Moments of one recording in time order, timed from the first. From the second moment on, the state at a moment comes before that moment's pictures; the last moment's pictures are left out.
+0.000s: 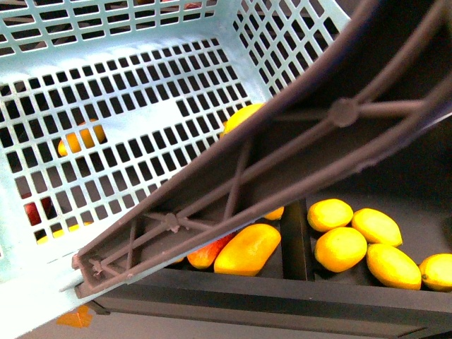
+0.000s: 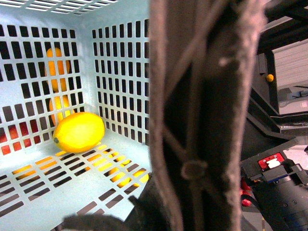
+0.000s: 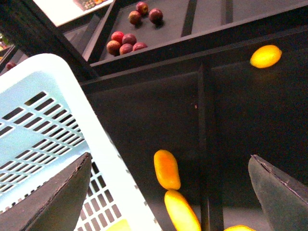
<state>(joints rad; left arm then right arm) -0.70 1.29 1.14 -0.34 -0.08 -1.00 0.25 1.27 0.78 0.22 0.03 0.40</state>
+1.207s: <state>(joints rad) -0.70 1.29 1.14 -0.34 -0.08 -1.00 0.10 0.89 0.19 0.70 0.10 0.01</state>
